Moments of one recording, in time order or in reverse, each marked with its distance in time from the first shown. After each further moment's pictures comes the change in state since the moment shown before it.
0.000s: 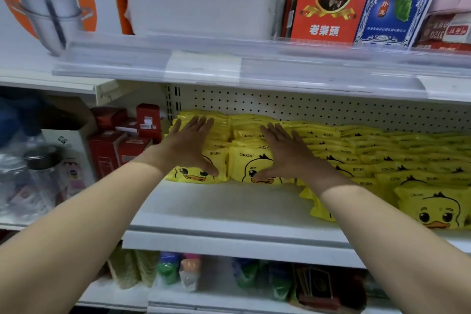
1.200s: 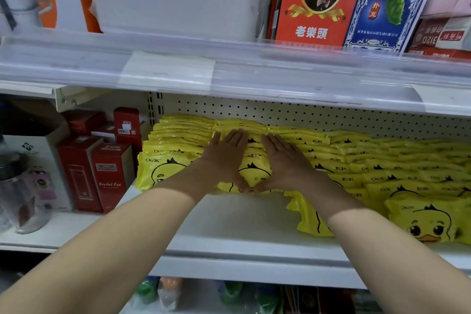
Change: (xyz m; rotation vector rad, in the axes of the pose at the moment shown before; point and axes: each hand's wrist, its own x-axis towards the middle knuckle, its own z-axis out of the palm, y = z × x) left_hand 0.051 0.103 0.018 0.081 -0.019 0.155; right_hand 0.002 0.026 0.008 -0.014 -0.024 0.090
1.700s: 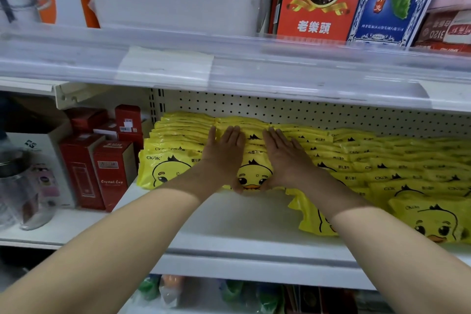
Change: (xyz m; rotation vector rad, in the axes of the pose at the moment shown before) left_hand -0.006 0.006 0.001 0.172 -0.010 -0.122; right_hand 0.002 -0.003 -0.002 -0.105 0.002 -0.004
